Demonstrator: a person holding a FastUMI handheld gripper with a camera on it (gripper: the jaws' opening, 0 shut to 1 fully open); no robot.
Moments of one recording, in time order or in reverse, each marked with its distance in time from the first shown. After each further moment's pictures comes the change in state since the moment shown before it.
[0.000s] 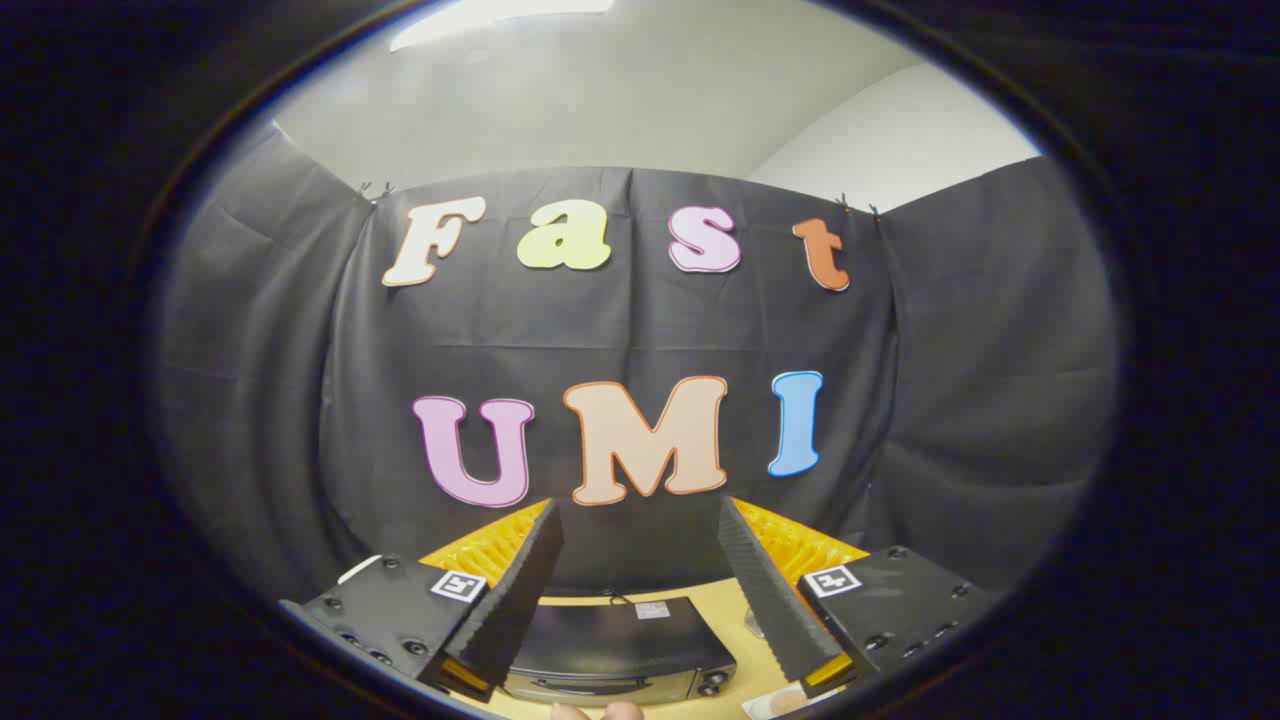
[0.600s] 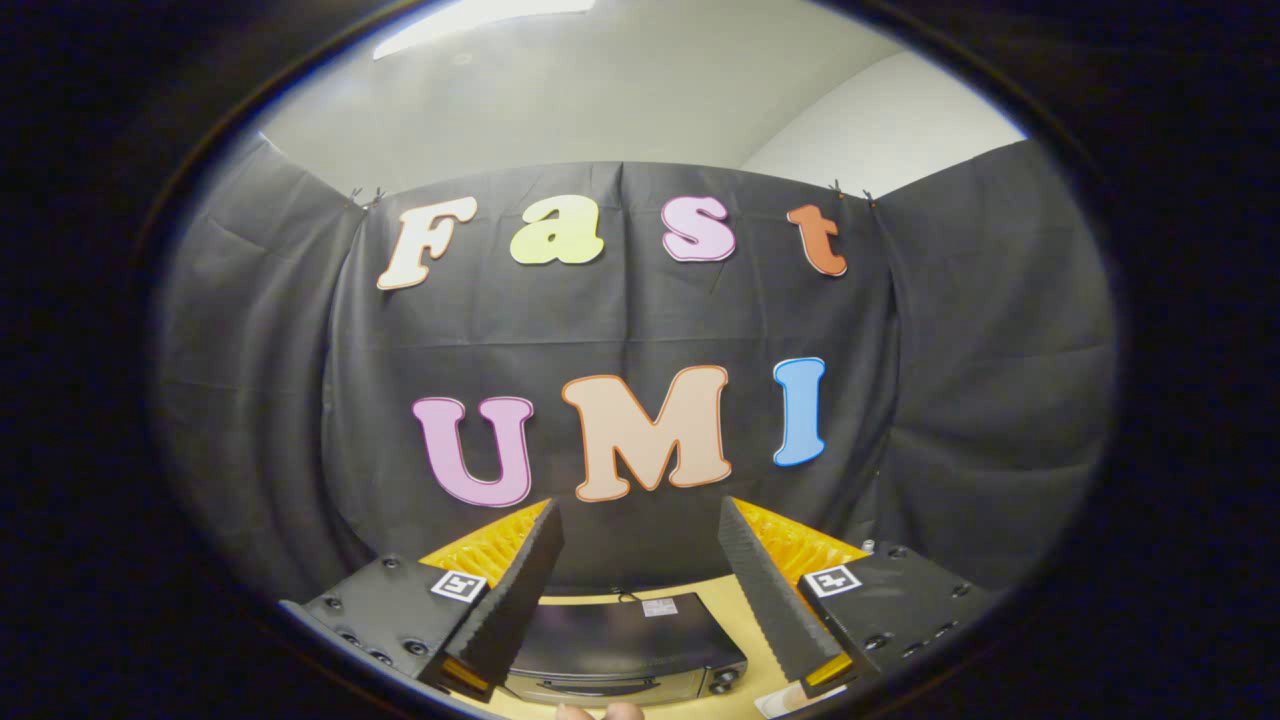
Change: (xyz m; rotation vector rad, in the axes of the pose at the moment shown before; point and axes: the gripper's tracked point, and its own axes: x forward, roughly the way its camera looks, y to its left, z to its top) arm 0.012 -0.008 -0.014 0.038 0.025 -0.006
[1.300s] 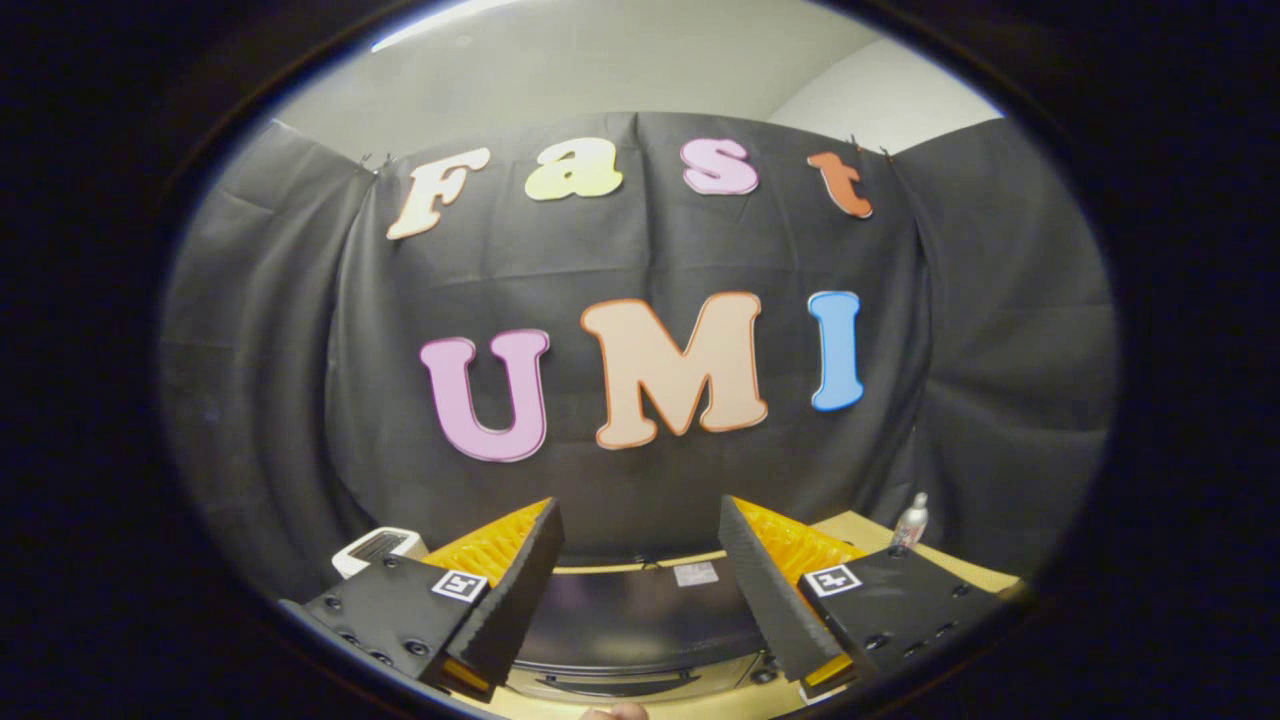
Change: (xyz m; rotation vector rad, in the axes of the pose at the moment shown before) arm 0.047 0.033 -0.142 0.017 0.117 0.061
